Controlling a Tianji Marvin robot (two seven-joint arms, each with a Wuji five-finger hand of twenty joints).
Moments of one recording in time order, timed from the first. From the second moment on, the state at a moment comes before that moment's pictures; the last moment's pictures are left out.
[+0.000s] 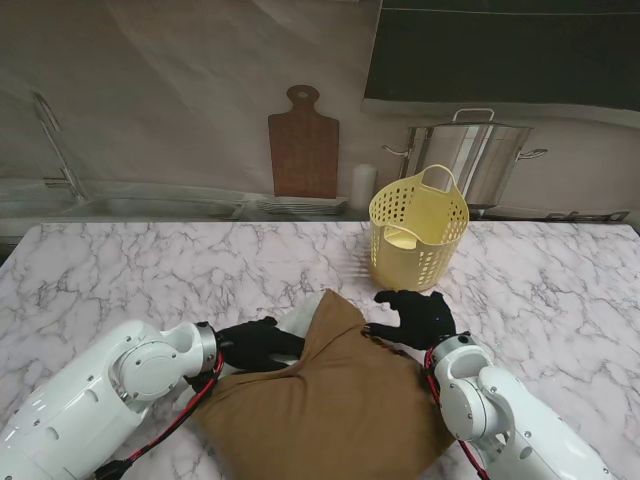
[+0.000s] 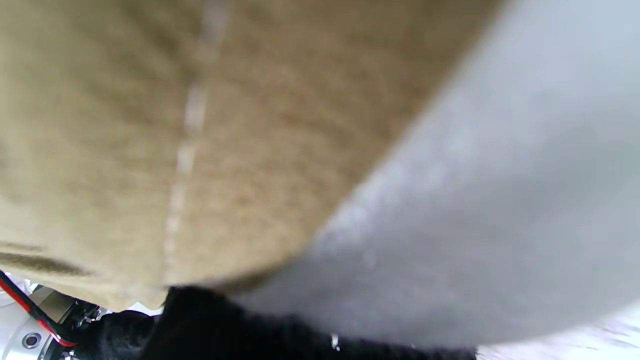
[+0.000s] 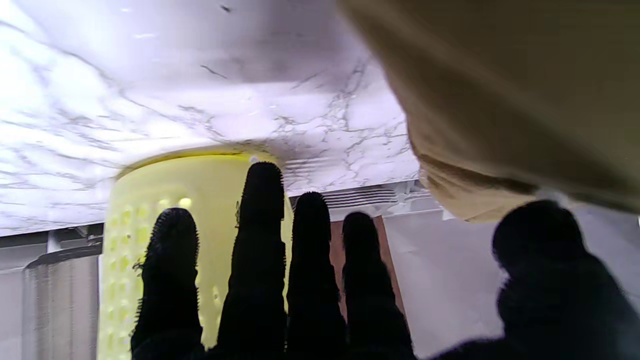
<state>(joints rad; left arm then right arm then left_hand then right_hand) 1.35 -0.98 -1.00 -1.55 0.65 -0.36 -0.54 -1.57 -1.07 1.11 -1.60 -0.90 0.15 -0.05 1.07 0.00 -0.04 -0.03 0.45 -0.11 0.04 0.33 0.43 -0.13 0.07 0.17 0.44 0.03 0.09 0.43 0.15 0.16 -0.25 0.67 0.32 -0.27 0.47 -0.07 0.45 0.05 0.27 0.54 0.63 0.06 0.51 0.48 0.73 0.07 0.50 0.55 0.21 0.39 1.01 0.65</state>
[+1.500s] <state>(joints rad) 1.36 -0.98 -1.00 -1.56 0.65 -0.35 -0.56 -1.55 -1.05 1.15 -1.65 -1.00 -0.15 0.16 1.08 0.03 -0.03 -0.02 0.45 -0.15 0.04 0.33 0.43 -0.19 0.07 0.17 0.43 -0.01 0.08 0.43 0.14 0.11 -0.34 0.67 0.68 -0.43 0.72 -0.24 0.77 -0.08 0.82 0.40 1.24 -0.08 0.82 0.62 1.30 -0.11 1.30 0.69 0.63 0.26 1.36 0.60</state>
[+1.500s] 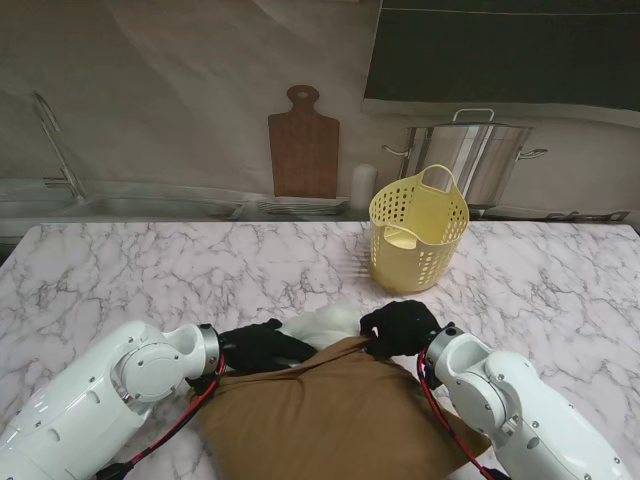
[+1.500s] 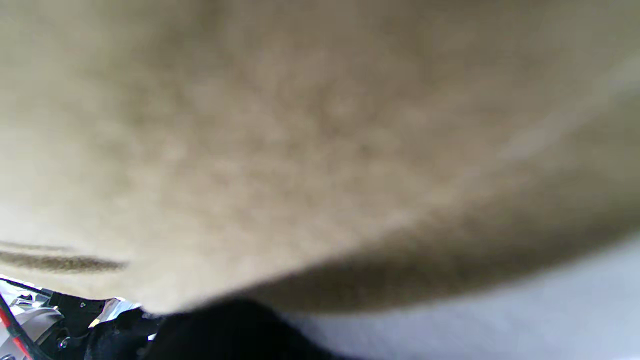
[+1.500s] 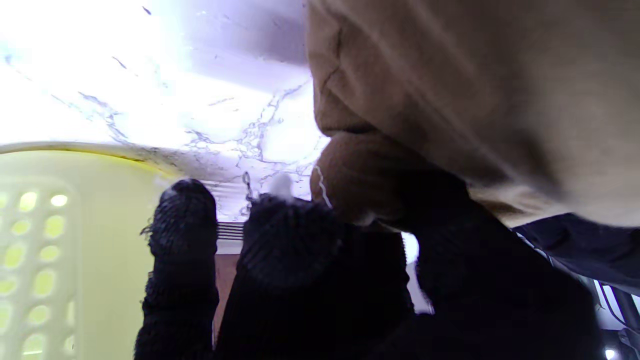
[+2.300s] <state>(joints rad) 1.46 -1.00 -1.23 -1.69 0.86 -0.26 -0.42 -1.45 -1.04 1.04 -1.53 -1.02 -0.25 -0.07 1.14 -0.04 -0.04 -0.03 0.54 0.01 0.17 0.44 0.50 0.09 0.10 0.19 0.57 0.17 0.23 0.46 0.19 0.17 -0.32 0.68 0.71 -0.40 0.70 -0.24 0.77 -0.15 0.88 0.47 1.20 -0.09 0.81 0.64 1.30 -0.11 1.02 0.64 0.57 0.26 1.28 0.60</state>
